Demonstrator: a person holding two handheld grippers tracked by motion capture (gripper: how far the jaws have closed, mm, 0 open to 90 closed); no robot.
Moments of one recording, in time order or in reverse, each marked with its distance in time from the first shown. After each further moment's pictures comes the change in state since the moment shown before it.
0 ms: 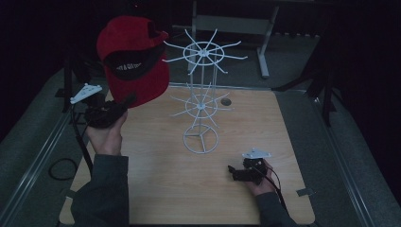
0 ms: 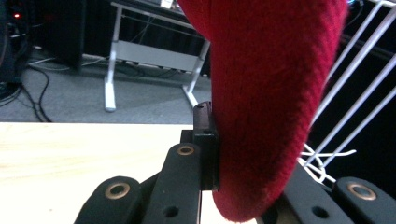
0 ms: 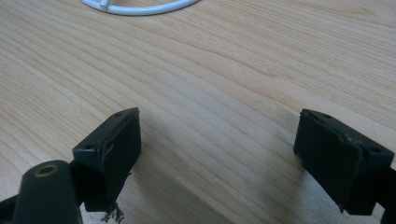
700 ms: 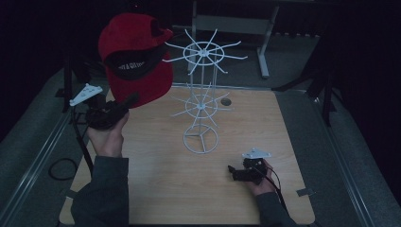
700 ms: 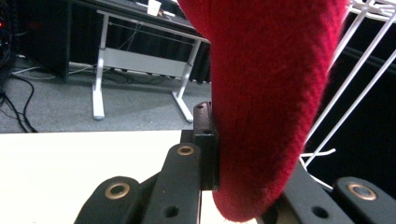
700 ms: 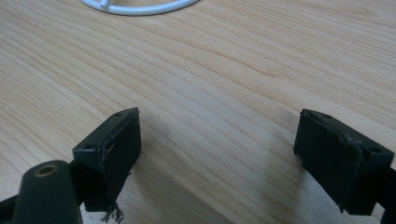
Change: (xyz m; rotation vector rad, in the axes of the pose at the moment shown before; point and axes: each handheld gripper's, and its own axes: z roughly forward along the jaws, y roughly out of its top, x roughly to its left) left arm -0.007 0.000 -0.003 -0.017 -0.041 0.021; right arm 0.000 0.000 0.000 0.001 0.000 -0.001
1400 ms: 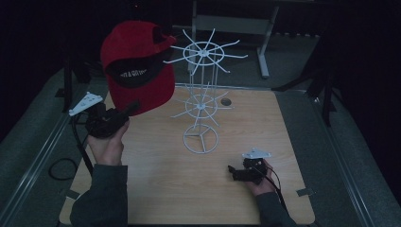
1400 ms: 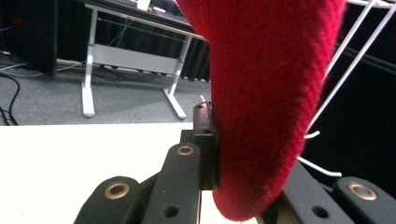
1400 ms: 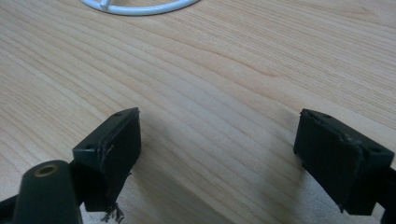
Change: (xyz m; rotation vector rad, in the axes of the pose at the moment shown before) left arm 0.000 -0.018 -0.009 0.007 -0.037 0.002; right arm 0.000 0.000 0.000 0.000 0.001 0.004
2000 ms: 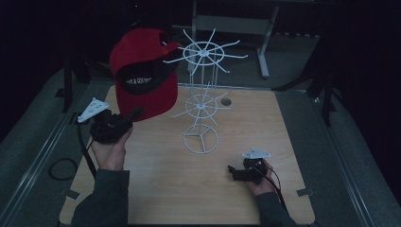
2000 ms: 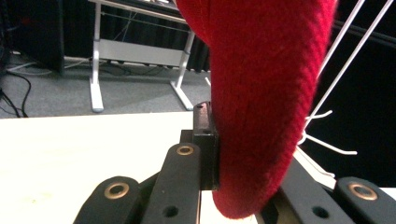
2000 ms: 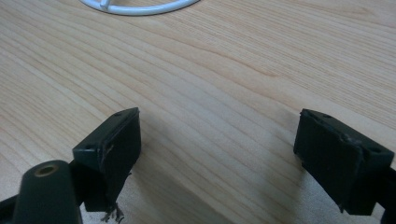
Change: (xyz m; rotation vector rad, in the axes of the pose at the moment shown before) left arm -0.001 -0.017 0.003 0.031 0.032 0.035; right arm 0.000 0.000 0.000 -0.001 -0.001 -0.002
